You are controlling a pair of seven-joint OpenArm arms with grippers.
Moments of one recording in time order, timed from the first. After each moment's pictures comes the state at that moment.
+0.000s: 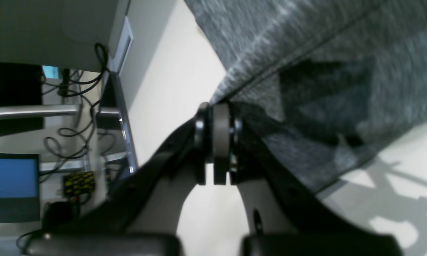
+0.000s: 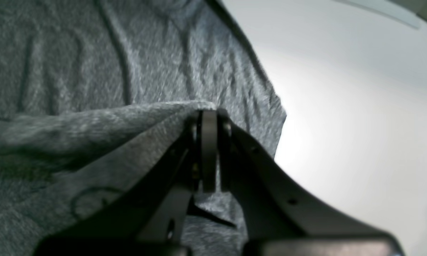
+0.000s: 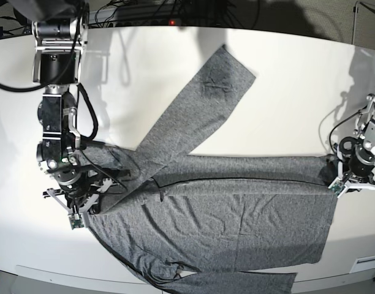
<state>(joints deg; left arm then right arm) -19.8 -37.5 29.9 59.1 7.9 -3.8 10.8 16.1 13.9 5.2 73.3 -0.3 16.3 -24.8</state>
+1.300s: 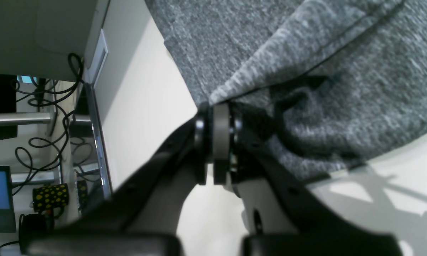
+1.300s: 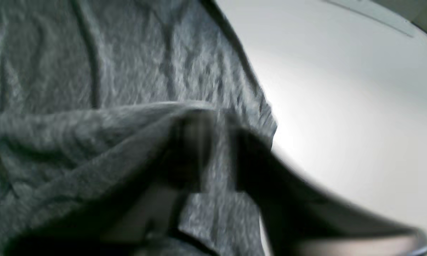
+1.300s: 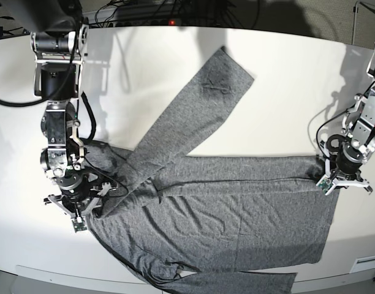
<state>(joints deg) -19.9 -33.9 29.9 56.7 8.3 -4.1 9.1 21.2 13.9 5.2 61.6 -8.5 16.3 -13.4</state>
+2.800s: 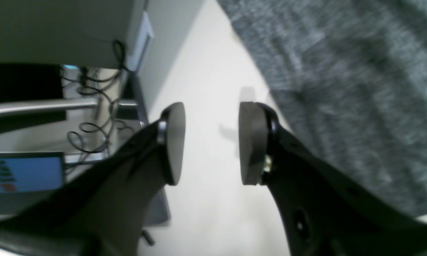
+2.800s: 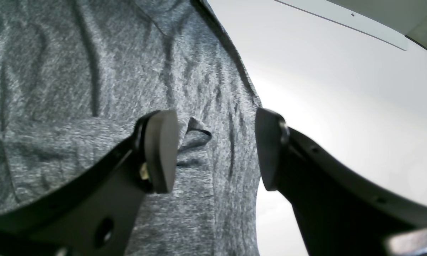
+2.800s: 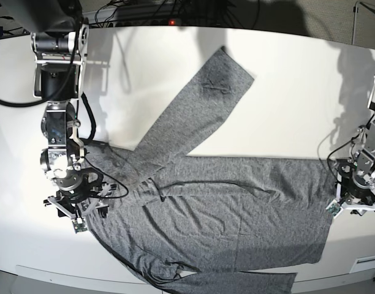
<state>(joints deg) -32.6 -30.2 29.6 40.1 17.3 -4.3 8.3 21.4 13.9 5.2 61.6 -9.3 16.4 -13.4</state>
